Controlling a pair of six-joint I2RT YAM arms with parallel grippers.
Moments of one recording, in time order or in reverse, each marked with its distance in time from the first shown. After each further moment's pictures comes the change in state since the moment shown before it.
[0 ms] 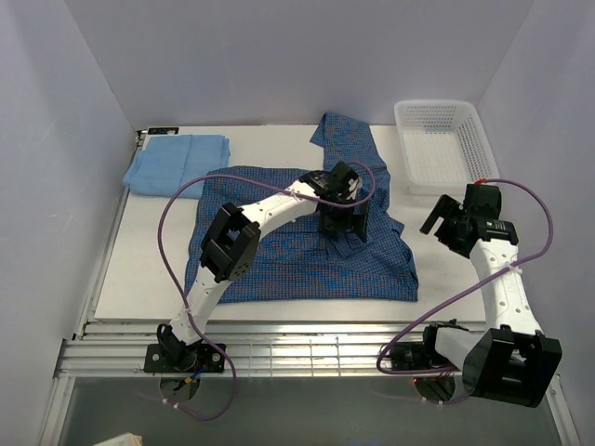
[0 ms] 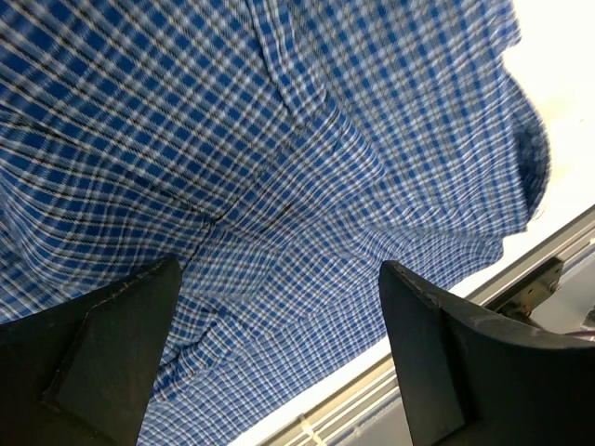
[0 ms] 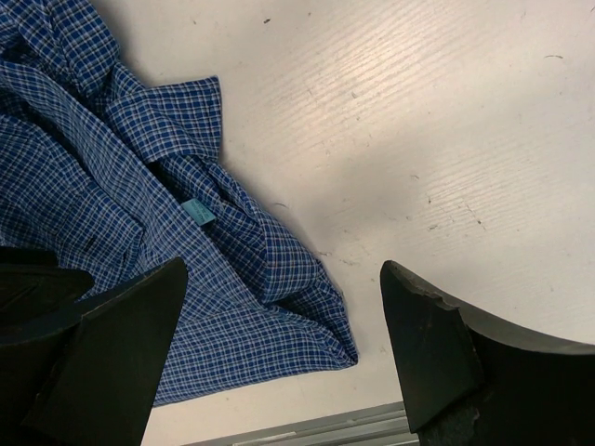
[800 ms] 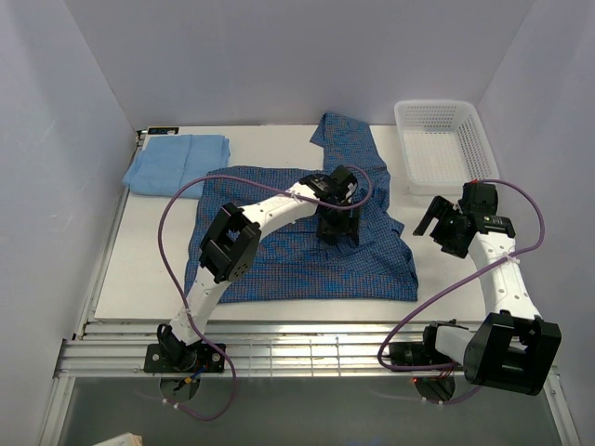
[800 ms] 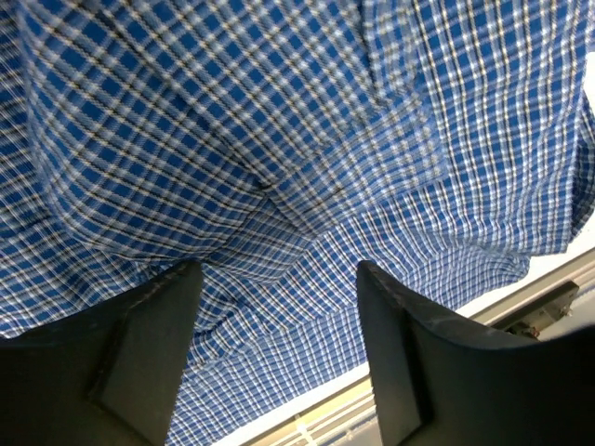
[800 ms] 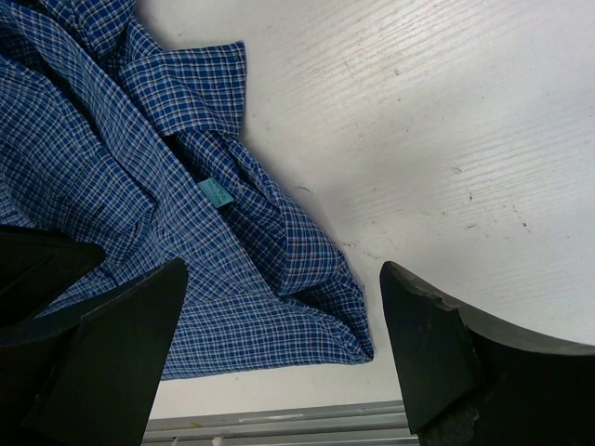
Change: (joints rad) left arm -0.016 -0.014 -0.044 -0.037 -0.058 -0.066; right arm -0.008 0.066 -0.005 0.002 -0.106 -0.024
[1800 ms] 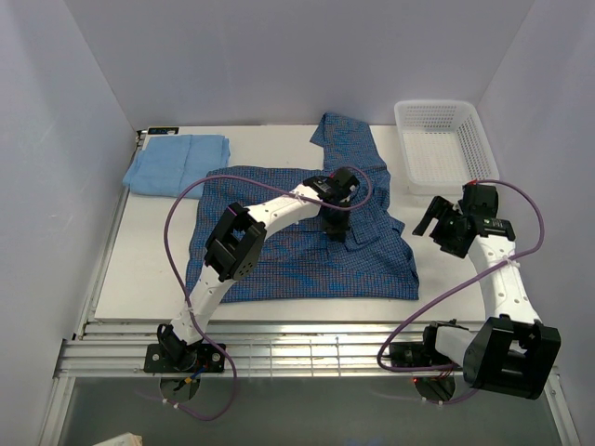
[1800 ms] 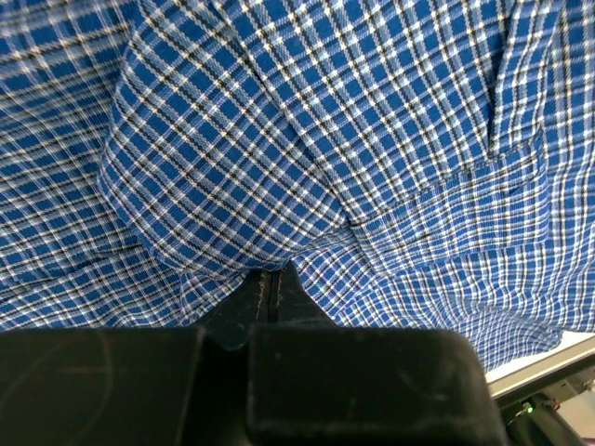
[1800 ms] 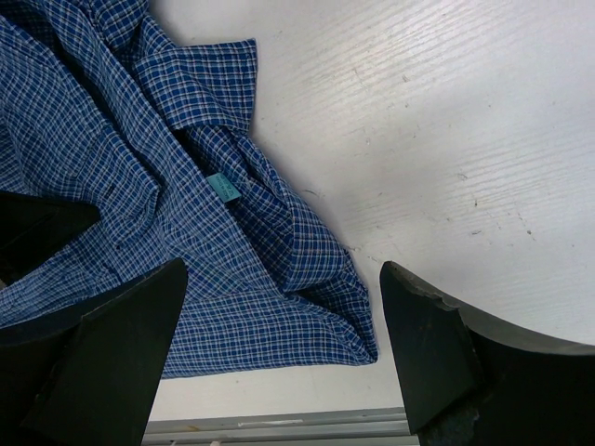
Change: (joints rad) left arm -0.001 0.055 0.034 0.019 -0.129 -0.040; right arm -0.001 -0.019 -0.018 0.023 -0.018 -0.006
